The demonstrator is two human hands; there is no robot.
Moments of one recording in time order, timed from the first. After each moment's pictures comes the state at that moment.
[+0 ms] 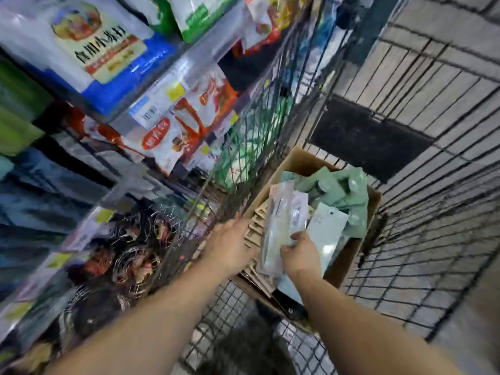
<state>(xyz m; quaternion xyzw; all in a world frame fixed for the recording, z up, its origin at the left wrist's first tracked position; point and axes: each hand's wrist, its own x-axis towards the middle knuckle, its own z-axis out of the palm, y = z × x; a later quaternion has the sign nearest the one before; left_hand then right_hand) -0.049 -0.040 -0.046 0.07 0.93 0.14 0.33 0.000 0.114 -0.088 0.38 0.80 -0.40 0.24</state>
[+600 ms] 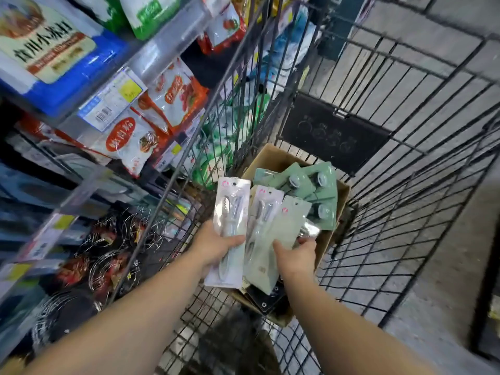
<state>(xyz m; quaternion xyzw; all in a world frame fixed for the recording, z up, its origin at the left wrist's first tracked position) -0.048 -0.009 -0.056 -0.24 0.75 0.49 0.38 0.022 0.148 -0.083 0.54 0.67 -0.49 0.12</state>
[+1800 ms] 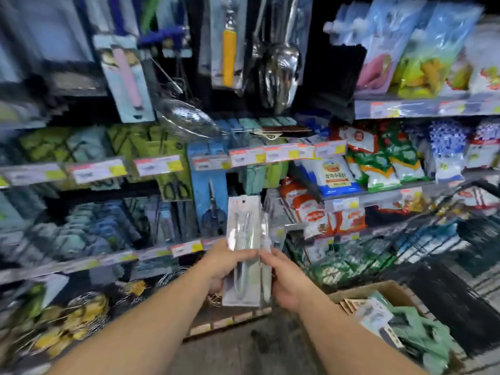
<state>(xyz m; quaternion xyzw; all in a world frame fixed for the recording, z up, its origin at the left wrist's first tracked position) 0.179 -0.266 0.161 -0.33 0.64 0.70 0.02 0.124 -0.113 0.168 0.03 0.52 -0.73 0.45</state>
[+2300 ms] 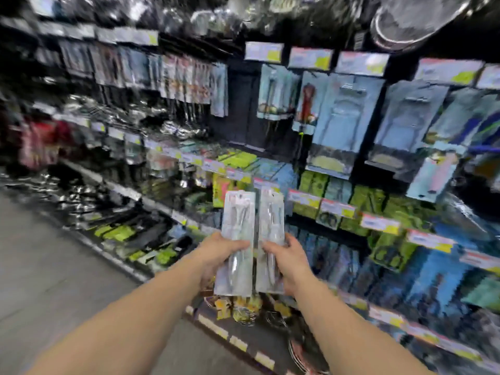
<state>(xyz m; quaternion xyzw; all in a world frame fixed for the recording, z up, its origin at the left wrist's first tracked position) 0.645 -0.548 0.251 -0.47 0.52 0.65 -0.29 0.484 -0.466 0.265 -0.30 0.65 -0.55 0.43</state>
